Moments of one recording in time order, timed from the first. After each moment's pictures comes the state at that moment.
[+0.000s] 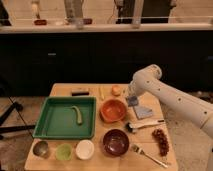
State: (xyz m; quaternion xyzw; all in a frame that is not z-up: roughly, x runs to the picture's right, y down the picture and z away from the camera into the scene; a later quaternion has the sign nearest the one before) arm 0.159 0.044 0.854 -0.07 -0.19 -0.73 0.65
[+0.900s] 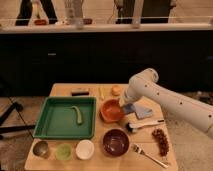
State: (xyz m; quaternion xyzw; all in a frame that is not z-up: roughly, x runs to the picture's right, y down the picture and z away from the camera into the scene) arm 0.127 0.078 0.826 -0.06 -0.23 -0.76 0.60
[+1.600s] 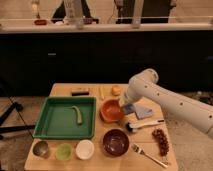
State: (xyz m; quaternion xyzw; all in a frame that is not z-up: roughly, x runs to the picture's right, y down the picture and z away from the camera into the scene) arm 0.123 0.080 0.820 -0.05 -0.23 -0.77 0.60
